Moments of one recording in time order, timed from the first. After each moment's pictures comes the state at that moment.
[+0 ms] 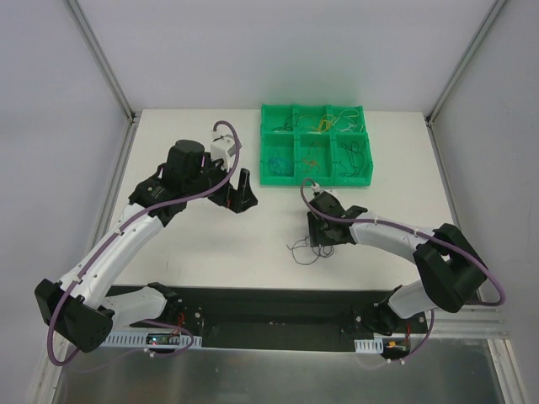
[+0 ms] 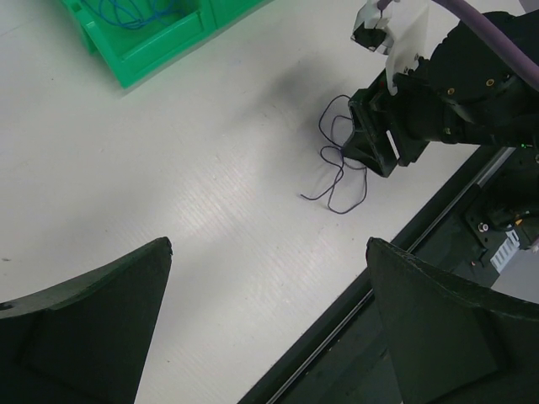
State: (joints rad) left arm -0.50 1.12 1.14 -0.61 0.38 -0.18; right arm 0.74 1.47 0.78 -0.48 0.22 0.53
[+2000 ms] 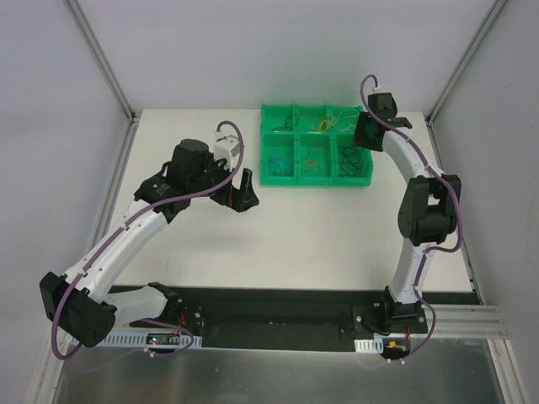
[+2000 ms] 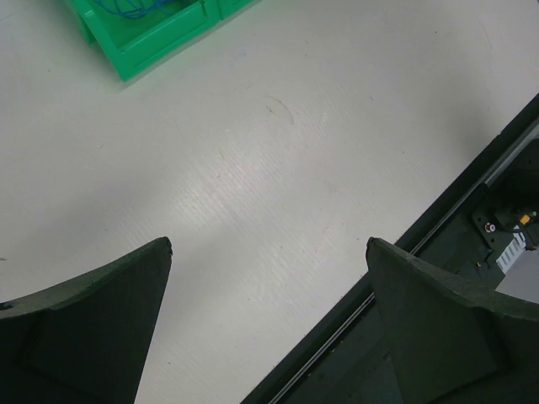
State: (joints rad) left arm -0.50 1.16 1.13 -0.60 0.38 -0.18; right arm 0.13 1.98 1.73 -0.59 0.17 0.30
